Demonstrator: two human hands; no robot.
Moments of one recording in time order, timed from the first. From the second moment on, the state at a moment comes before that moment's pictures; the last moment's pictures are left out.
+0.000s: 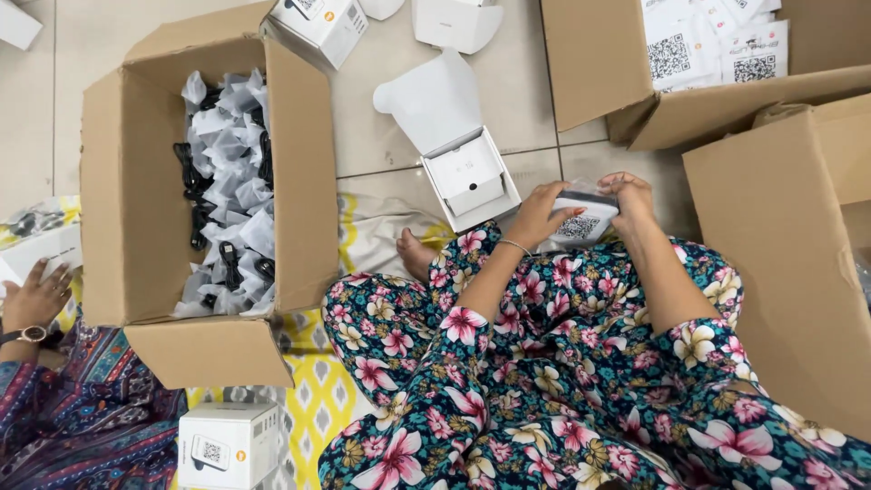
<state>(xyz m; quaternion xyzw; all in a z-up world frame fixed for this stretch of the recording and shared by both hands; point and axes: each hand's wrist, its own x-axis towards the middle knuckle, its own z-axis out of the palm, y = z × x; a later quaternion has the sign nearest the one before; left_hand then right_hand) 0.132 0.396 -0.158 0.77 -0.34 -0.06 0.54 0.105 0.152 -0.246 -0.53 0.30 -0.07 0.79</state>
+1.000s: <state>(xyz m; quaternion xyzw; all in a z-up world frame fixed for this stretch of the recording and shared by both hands) 0.183 0.585 -0.163 0.89 -0.14 0.00 0.42 0.199 0.369 -0.132 -0.94 -0.03 -0.23 0.26</state>
